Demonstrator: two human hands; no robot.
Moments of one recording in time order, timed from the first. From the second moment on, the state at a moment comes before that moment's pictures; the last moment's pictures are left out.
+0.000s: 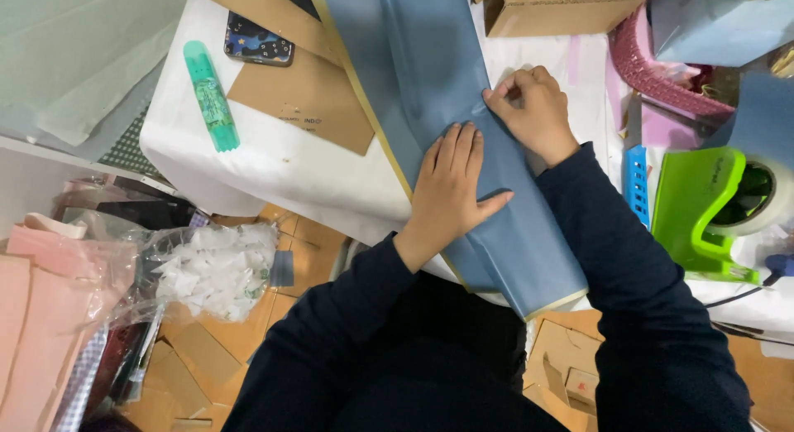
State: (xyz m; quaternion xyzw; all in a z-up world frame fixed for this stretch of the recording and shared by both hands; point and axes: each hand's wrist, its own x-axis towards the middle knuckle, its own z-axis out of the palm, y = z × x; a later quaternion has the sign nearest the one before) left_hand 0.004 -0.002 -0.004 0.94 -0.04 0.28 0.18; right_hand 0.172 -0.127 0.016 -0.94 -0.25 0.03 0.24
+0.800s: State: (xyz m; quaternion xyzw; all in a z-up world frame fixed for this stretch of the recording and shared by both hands) left_hand 0.002 0.003 0.006 0.94 -0.05 0.27 0.20; right_hand 0.196 -0.121 0.034 -0.80 -0.18 0.24 0.52
